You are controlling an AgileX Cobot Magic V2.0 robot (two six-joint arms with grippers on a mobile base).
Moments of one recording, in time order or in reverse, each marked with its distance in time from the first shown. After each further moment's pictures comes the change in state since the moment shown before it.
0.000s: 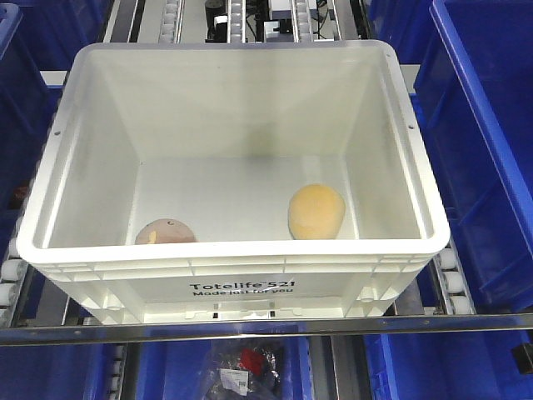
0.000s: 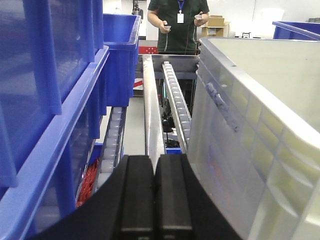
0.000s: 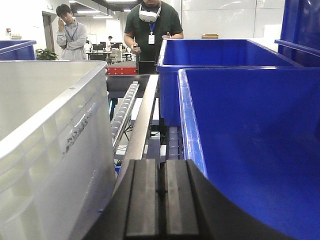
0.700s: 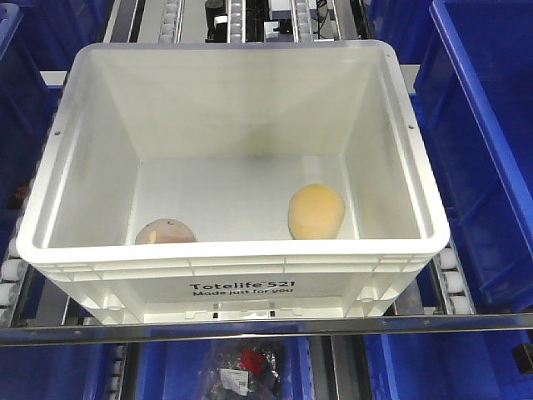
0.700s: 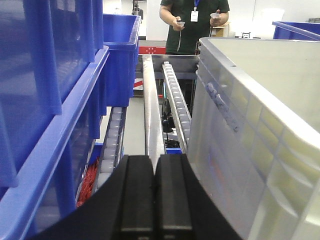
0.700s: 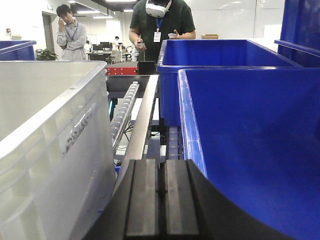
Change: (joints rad) left arm 0.000 0.000 0.000 0.000 0.000 0.000; right arm 0.000 0.000 0.000 0.000 0.000 0.000
